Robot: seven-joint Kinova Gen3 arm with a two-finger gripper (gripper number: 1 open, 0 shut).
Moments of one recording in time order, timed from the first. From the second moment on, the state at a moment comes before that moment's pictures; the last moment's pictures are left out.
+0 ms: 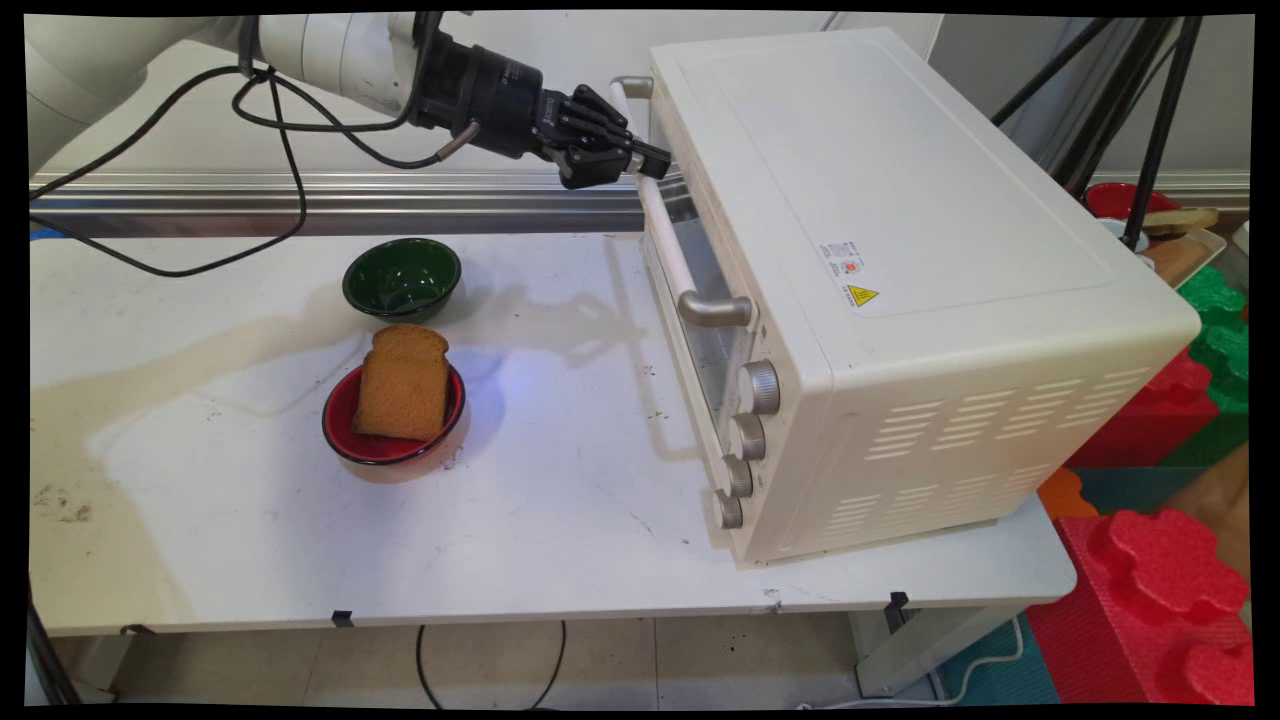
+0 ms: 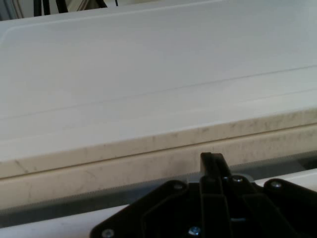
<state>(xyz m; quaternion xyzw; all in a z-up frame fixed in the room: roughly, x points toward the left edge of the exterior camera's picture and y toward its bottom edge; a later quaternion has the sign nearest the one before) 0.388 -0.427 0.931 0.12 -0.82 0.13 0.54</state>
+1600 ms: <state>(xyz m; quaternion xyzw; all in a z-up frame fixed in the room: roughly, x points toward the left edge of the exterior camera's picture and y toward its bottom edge) 0.462 -0.391 0.912 0.08 -0.88 0.12 0.45</state>
